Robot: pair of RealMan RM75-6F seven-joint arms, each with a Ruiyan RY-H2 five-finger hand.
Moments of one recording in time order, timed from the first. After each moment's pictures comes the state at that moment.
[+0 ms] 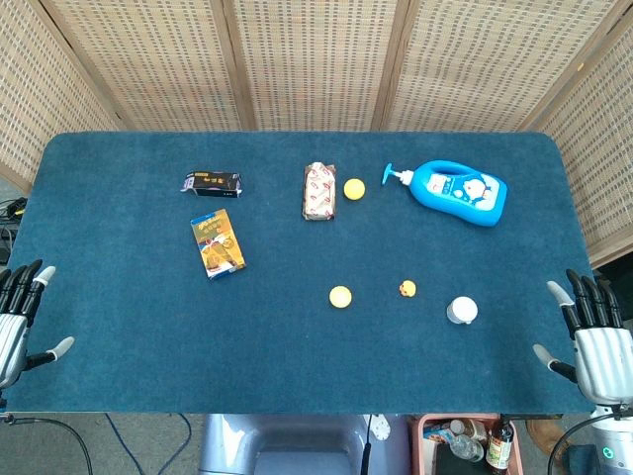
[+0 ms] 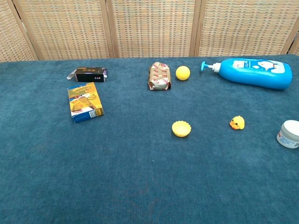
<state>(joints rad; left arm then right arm) -0.09 -1.13 -0.05 -1.58 1.56 1.55 0.03 0.06 -1.19 0.09 -1.50 -1.59 1.64 -0.07</state>
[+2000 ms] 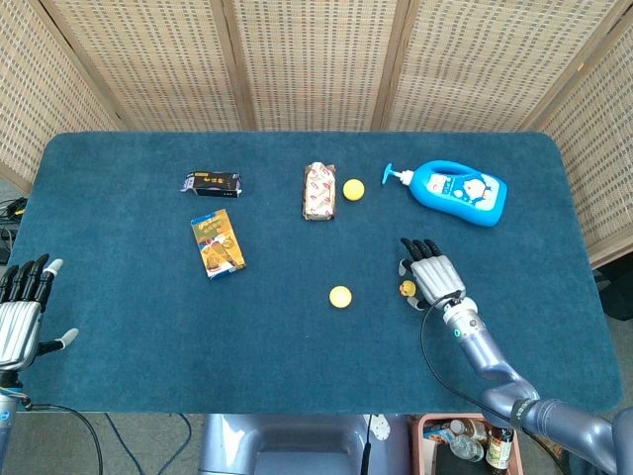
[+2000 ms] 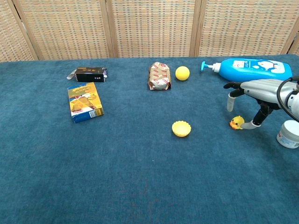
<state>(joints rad) -0.14 -1.19 -0.08 -1.56 1.41 1.44 0.16 0.65 -1.55 0.17 -1.22 -1.22 0.84 -0.23</state>
